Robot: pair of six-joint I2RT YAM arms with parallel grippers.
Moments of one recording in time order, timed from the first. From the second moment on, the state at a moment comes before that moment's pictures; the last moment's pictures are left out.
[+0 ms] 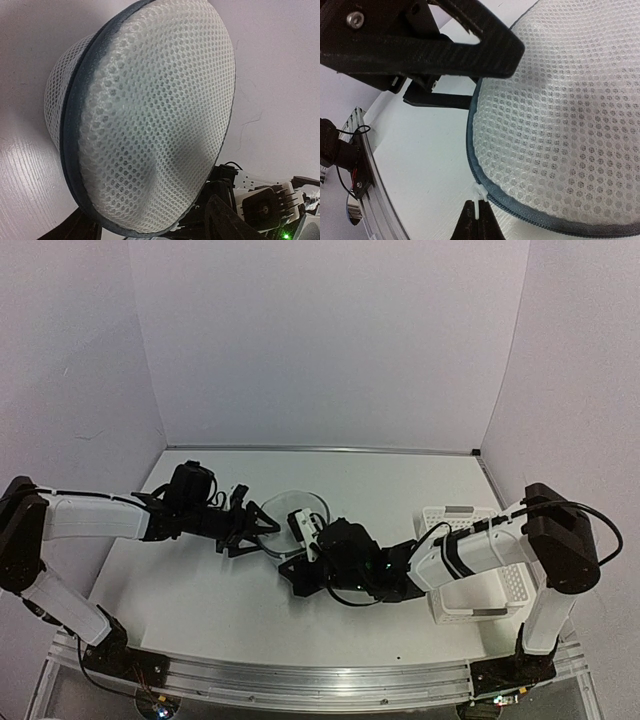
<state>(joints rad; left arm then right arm) -0.62 1.45 0.76 0.05 0.64 -0.98 1.18 1.83 0.98 0.34 0.06 0.56</state>
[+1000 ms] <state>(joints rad) -0.63 1.52 0.80 -0.07 0.58 -0.92 1.18 1.83 0.97 0.36 0.09 0.57</state>
